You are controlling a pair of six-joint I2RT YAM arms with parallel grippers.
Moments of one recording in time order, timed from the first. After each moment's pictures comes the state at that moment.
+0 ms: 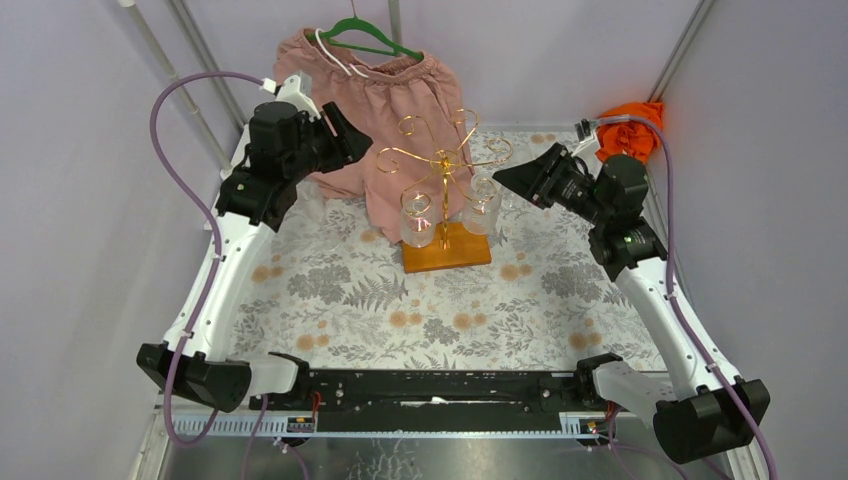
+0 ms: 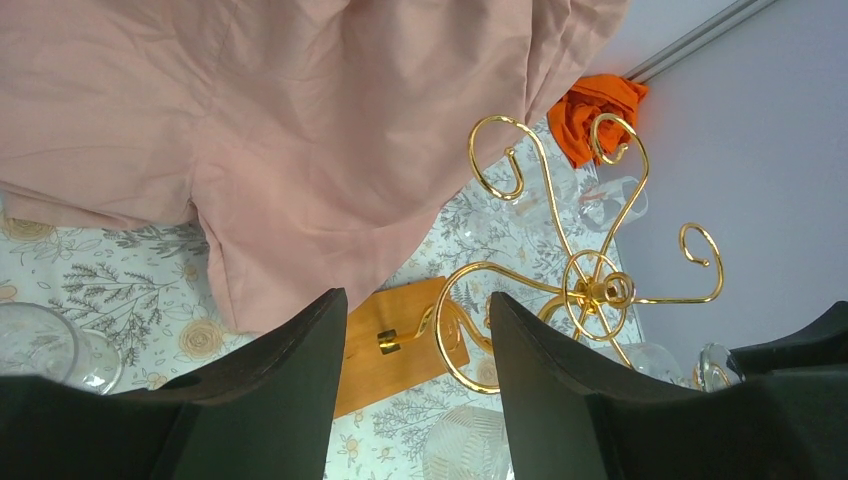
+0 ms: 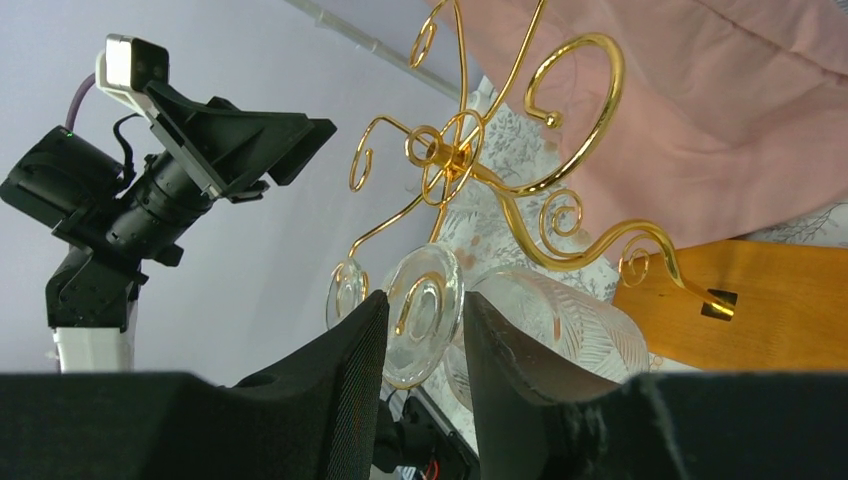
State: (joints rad) left arm -0.26 1.30 1.54 -0.55 0.15 -0.55; right arm 0.25 1.06 1.03 -0.04 -0.58 0.91
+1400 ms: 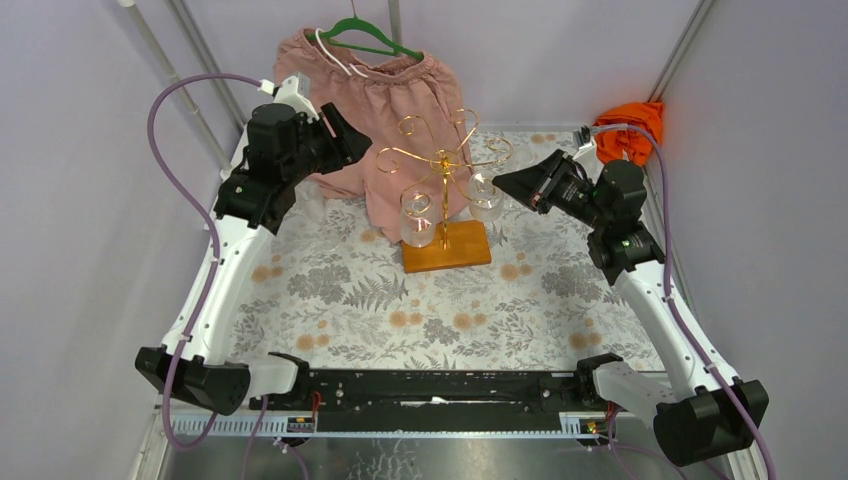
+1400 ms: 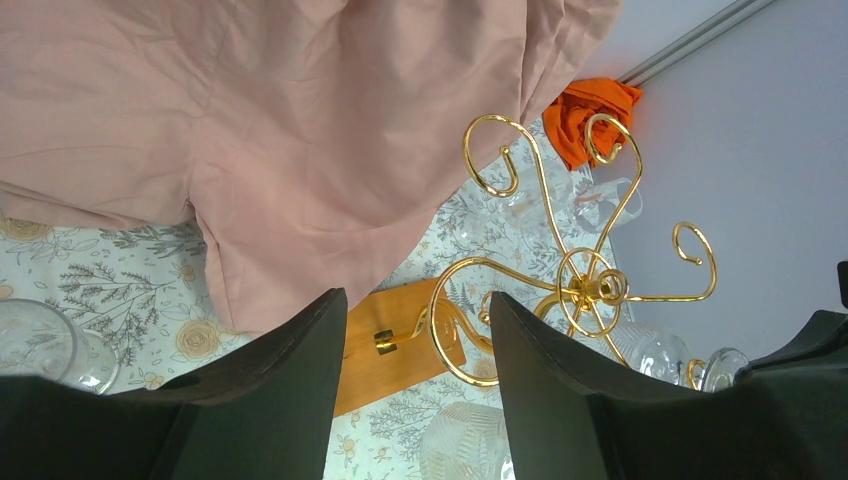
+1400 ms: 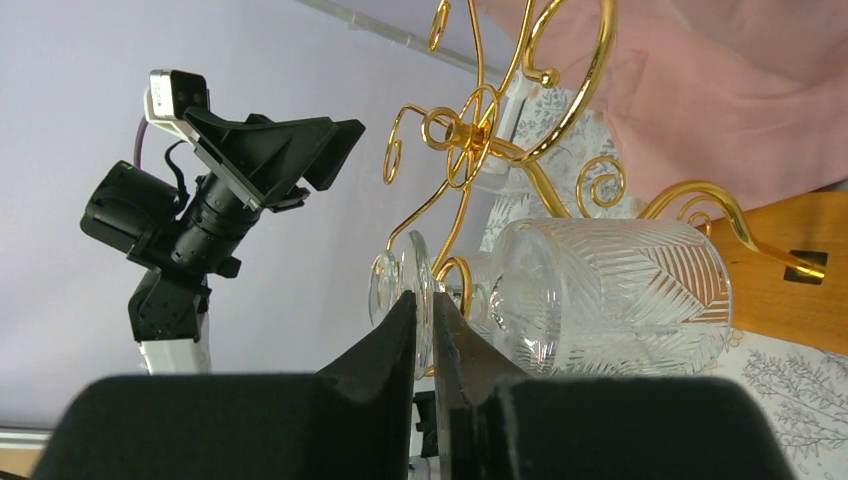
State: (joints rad) left arm -0.26 1.28 1.53 -0.55 0.15 -0.56; right arm 0.24 1.05 0.98 0.02 -0.62 1.10
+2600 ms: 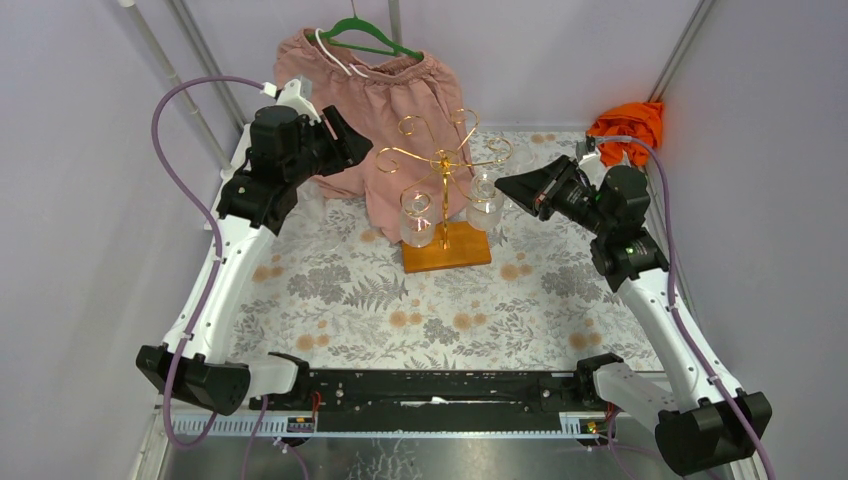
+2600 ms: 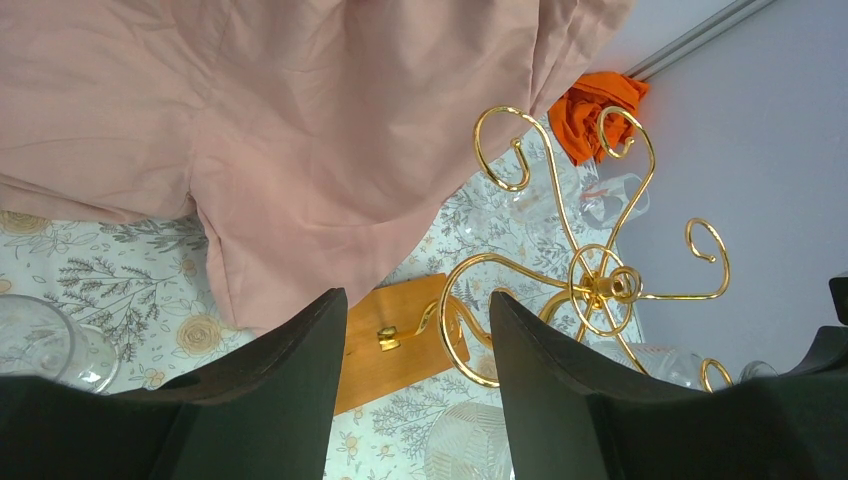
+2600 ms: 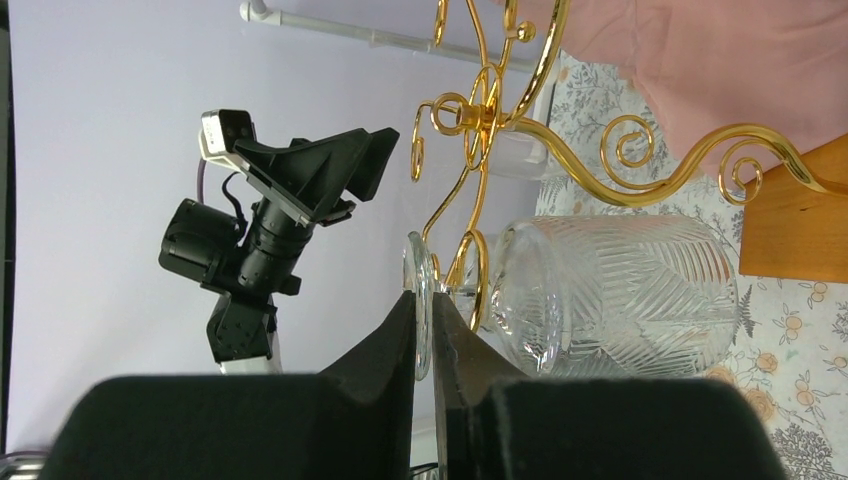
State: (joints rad) left arm -0.26 1.28 1.50 -0.53 0.15 -0.56; right arm 0.24 1.00 0.96 -0.02 -0.59 1.29
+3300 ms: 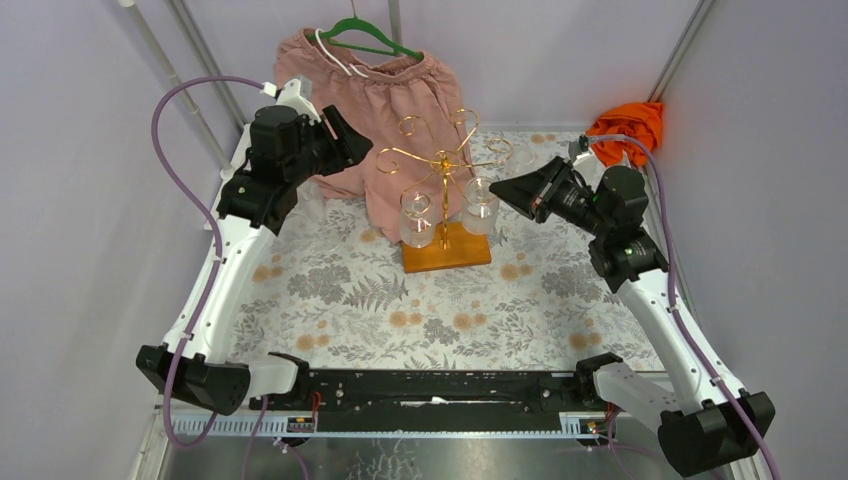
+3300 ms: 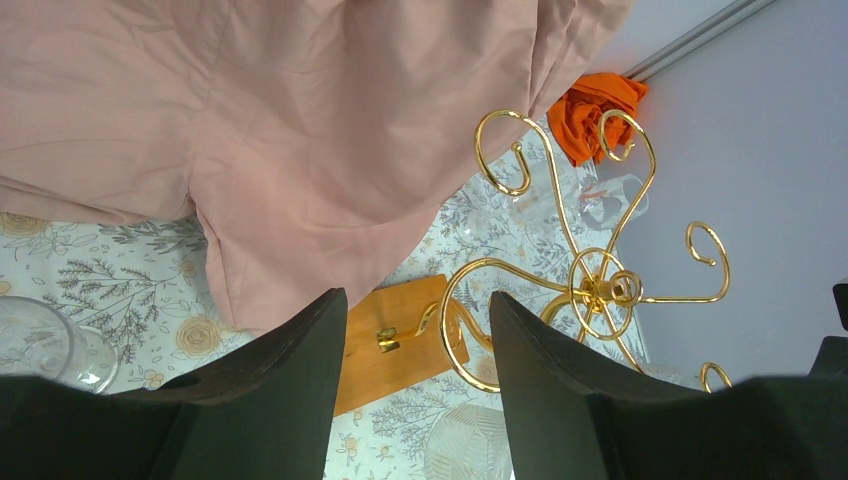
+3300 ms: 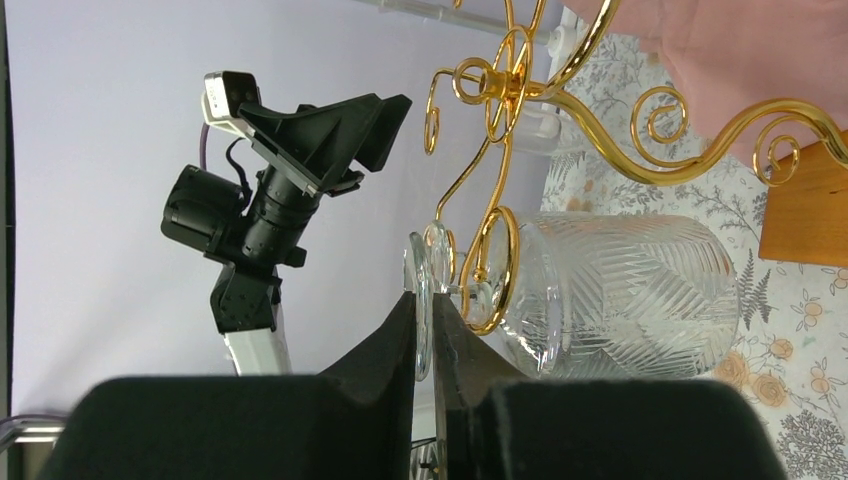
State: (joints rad) left arm -0.26 1.28 1.50 -0.53 0.15 -0.56; right arm 0.27 1.00 0.97 -0.02 -0.62 1.28
